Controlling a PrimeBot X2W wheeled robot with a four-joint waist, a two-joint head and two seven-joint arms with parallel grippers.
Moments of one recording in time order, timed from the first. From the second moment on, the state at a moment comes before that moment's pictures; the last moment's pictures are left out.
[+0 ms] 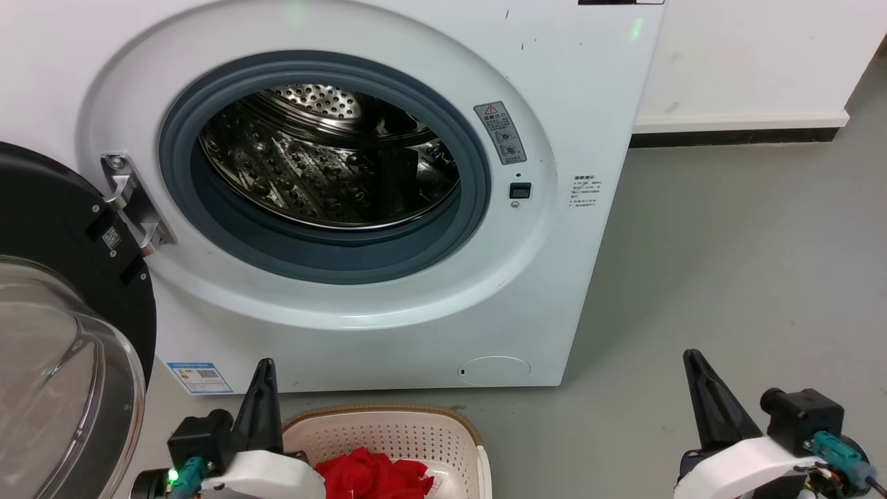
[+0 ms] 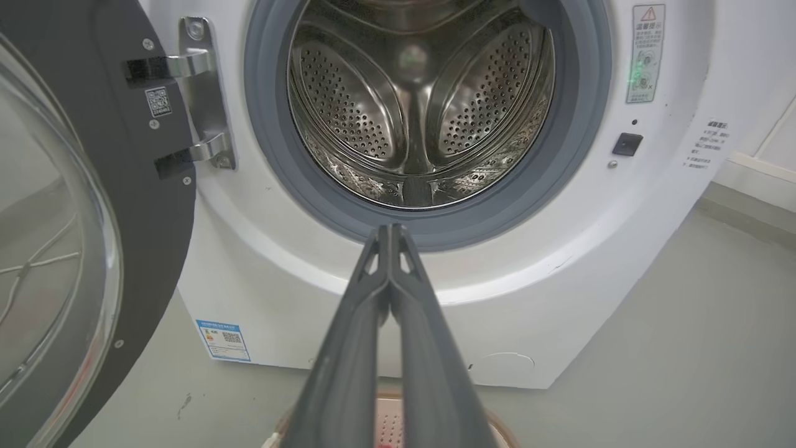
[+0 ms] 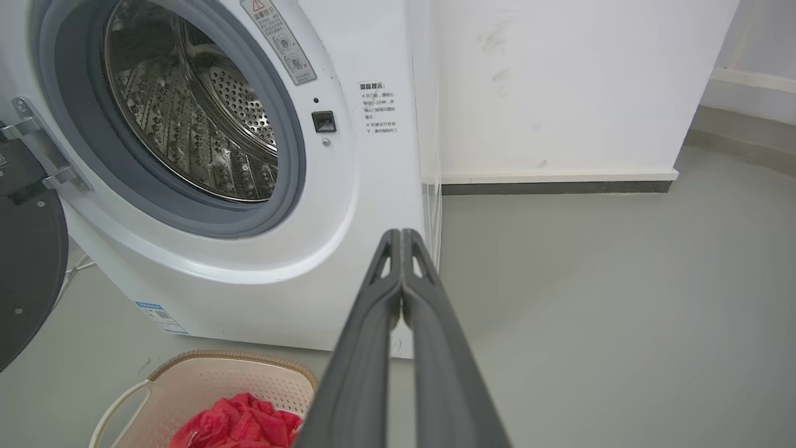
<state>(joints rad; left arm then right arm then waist) 0.01 0.05 -0.04 0.19 -0.18 0.03 -0.23 0.06 -0.05 0.03 0.04 0.13 0.13 -0.05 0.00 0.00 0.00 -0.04</state>
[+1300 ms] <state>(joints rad) -0.03 0.05 0.03 0.21 -0.83 -0.04 -0.08 0.00 -0.08 0.01 0.13 0.84 0.13 -0.01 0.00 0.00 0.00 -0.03</state>
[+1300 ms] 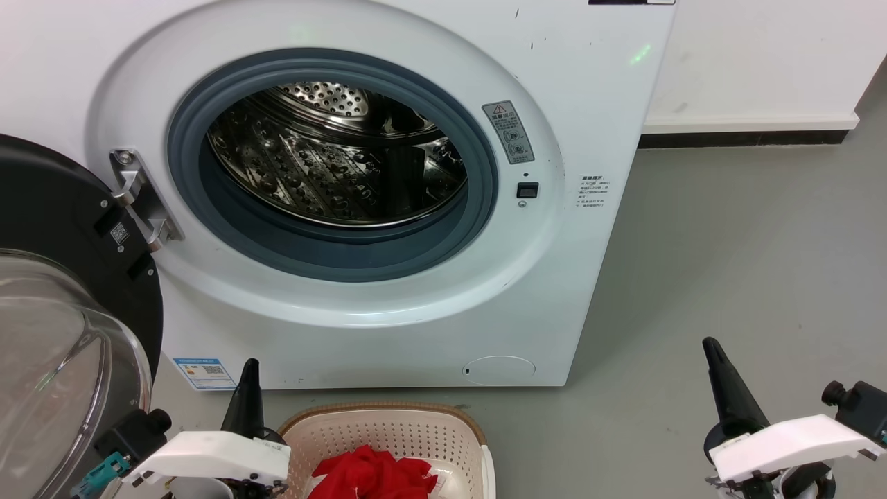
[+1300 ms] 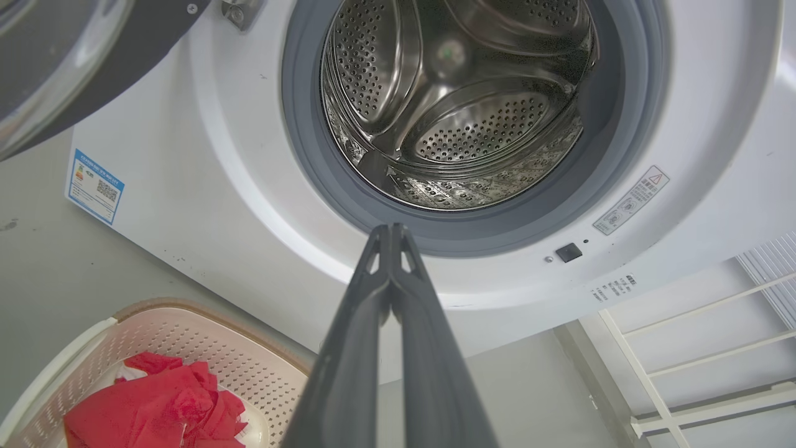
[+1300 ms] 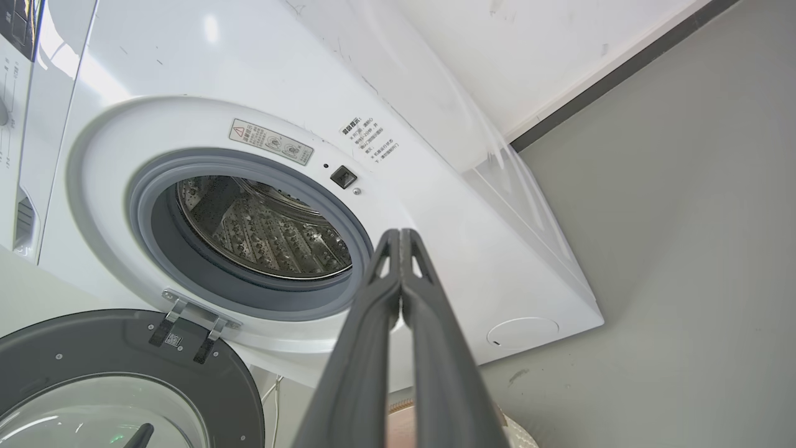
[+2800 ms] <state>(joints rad) -0.08 0.05 0.08 0.23 -1.32 -0.10 0.04 -0.06 -0.08 -0.04 0.20 1.34 0.13 0.04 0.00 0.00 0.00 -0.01</state>
